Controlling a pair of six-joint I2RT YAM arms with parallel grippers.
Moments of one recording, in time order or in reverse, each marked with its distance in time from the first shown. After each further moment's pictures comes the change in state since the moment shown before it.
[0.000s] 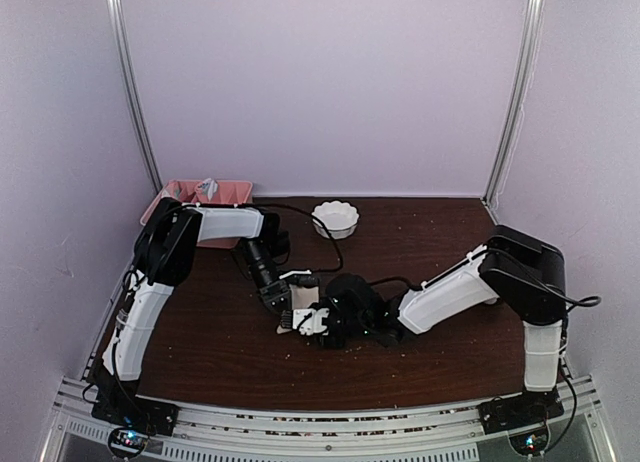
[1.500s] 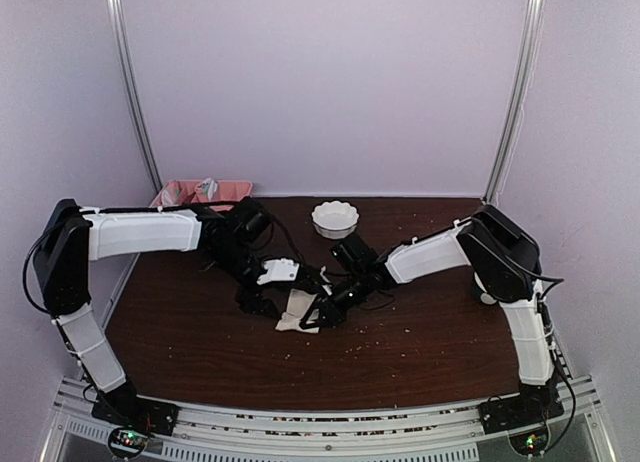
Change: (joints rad) left arm -0.115 -0.734 -0.659 0.721 -0.357 0.264; right arm -0.252 0.203 0.371 -0.525 -0.819 0.571
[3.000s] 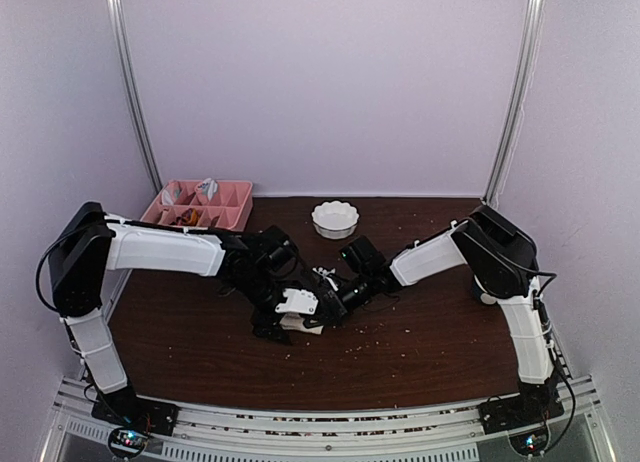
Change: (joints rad) left arm -0.157 0.071 -0.061 0.118 -0.159 -0.020; right arm -0.043 0.037 -0.043 0.129 -0.154 0.360
